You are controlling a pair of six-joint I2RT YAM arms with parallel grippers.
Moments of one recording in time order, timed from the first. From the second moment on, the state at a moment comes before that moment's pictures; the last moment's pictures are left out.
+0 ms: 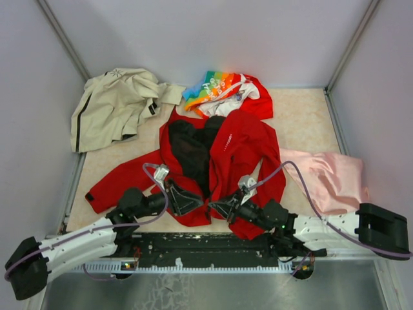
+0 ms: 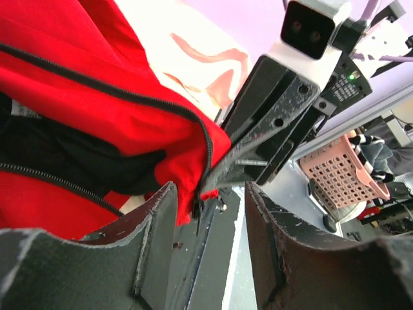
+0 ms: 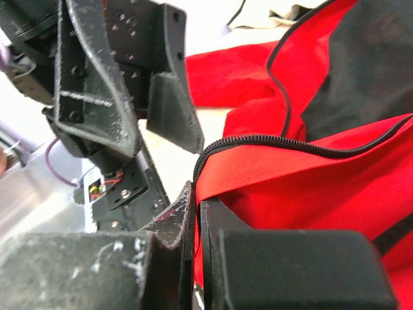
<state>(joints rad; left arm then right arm) -0.91 0.71 0.13 0.66 0.33 -0.78 1.26 0.93 0.08 0.95 0.14 0.39</state>
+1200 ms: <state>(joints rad) -1.02 1.02 0.16 0.76 0.26 -0.87 1.25 0.94 0.07 1.01 0.32 0.37</state>
